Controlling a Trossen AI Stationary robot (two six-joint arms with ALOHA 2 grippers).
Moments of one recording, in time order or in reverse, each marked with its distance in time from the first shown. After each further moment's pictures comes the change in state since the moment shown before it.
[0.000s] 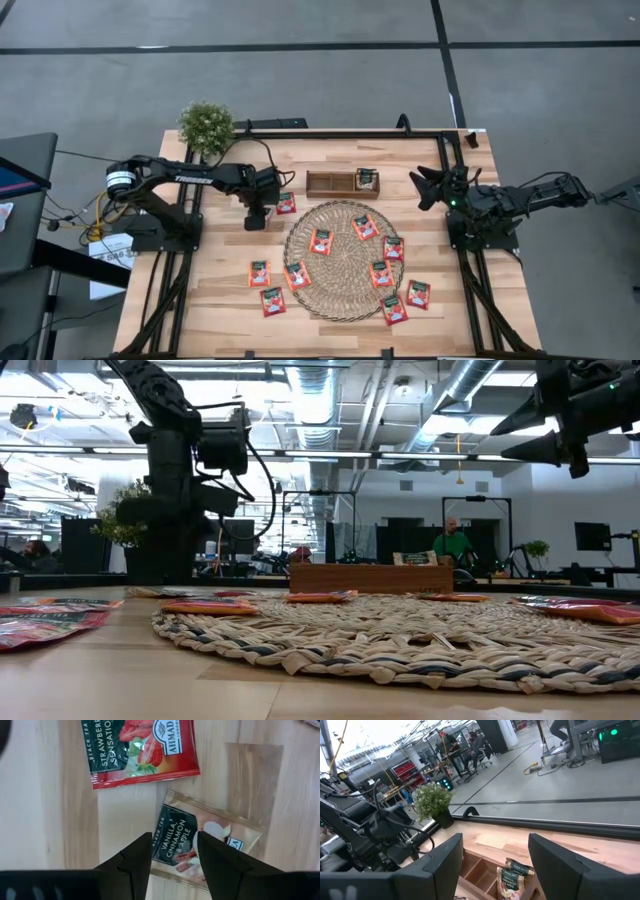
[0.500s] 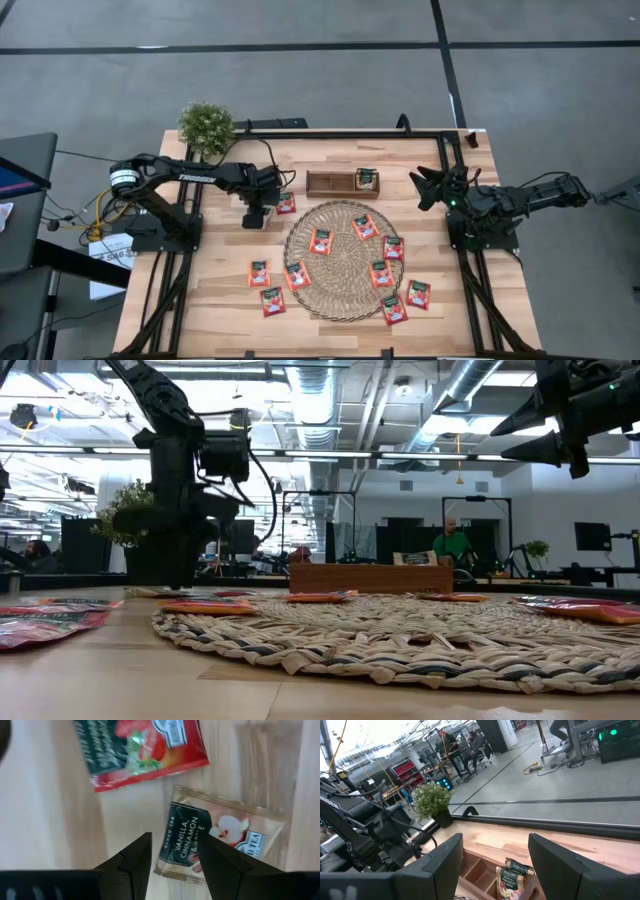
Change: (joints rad) left arm 0.024 0.045 0.000 0.015 -0.009 0.139; right arm 0.000 0.000 0.000 -0.004 0.001 0.001
